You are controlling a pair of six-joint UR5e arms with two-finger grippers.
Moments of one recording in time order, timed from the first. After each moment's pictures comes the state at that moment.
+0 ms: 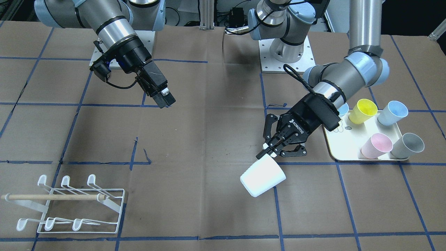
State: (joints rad) left arm -1.41 -1.92 -2.04 0.21 0.58 0.19; right arm 1.57 -1.67 2.25 -2.93 -0.97 1.11
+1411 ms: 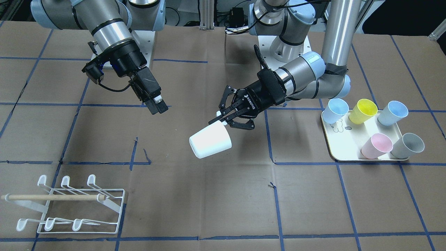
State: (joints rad) left arm -1.54 -1.99 -2.14 0.68 0.52 -0.14; right arm 1.58 -1.63 2.20 -2.93 -1.06 1.10
